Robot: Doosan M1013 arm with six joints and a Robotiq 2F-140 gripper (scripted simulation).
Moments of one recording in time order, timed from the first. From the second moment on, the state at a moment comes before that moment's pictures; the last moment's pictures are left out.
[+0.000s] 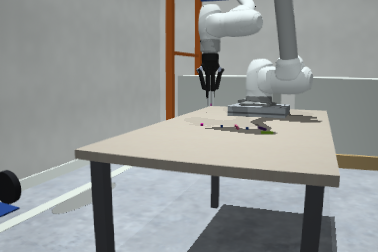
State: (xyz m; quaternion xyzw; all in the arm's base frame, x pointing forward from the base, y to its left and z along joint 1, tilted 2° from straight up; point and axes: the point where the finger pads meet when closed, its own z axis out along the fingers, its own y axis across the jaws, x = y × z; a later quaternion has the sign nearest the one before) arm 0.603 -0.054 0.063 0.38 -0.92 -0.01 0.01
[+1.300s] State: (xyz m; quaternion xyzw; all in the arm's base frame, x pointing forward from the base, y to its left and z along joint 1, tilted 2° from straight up) arm 0.587 -0.106 0.043 0.15 -0.99 0.00 0.02
